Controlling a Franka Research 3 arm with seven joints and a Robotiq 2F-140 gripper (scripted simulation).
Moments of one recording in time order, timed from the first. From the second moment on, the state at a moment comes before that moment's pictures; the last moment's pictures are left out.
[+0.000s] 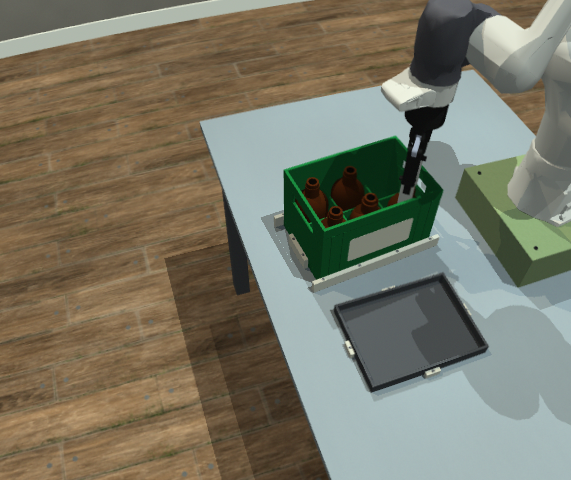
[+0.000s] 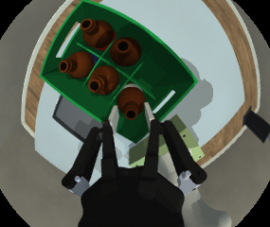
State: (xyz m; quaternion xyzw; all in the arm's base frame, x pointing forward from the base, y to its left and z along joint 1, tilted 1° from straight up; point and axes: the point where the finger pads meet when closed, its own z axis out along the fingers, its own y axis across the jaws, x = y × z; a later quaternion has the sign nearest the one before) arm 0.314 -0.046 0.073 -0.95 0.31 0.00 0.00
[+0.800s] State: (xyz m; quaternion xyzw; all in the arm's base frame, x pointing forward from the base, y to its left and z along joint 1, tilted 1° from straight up) arm 0.322 -0.046 0.120 -0.95 0.31 -0.01 0.00
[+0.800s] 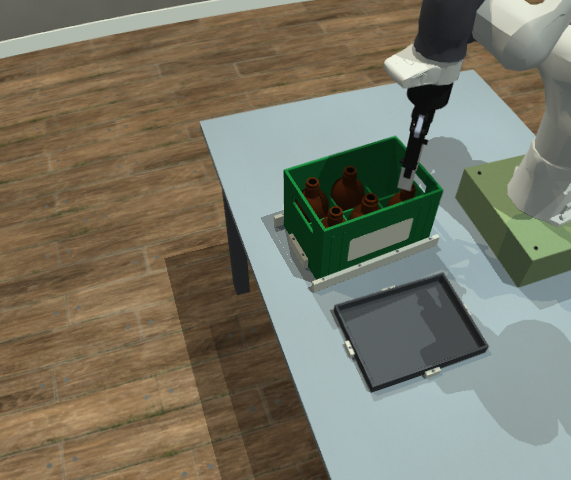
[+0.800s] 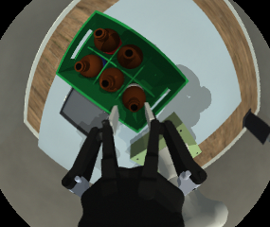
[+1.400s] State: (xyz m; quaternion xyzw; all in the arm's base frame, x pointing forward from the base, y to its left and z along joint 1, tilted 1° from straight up) arm 0.318 -0.047 0.157 -0.95 0.31 0.00 0.00
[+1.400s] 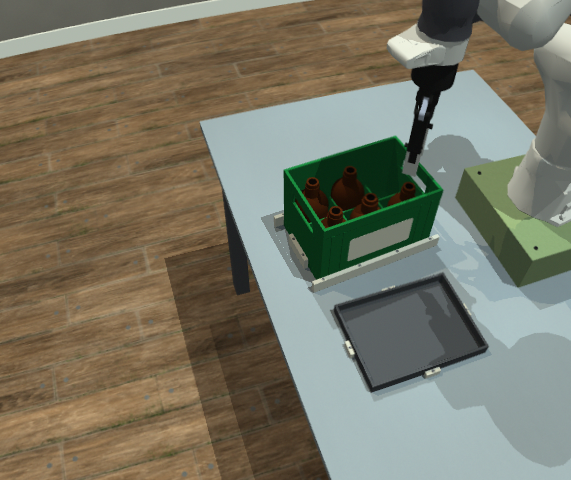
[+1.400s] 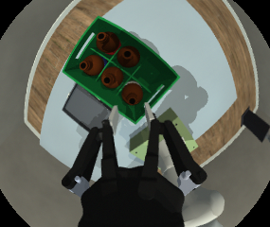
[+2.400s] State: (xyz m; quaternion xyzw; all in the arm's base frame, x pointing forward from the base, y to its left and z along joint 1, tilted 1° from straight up) arm 0.314 -0.048 0.157 -0.95 0.31 0.00 0.00
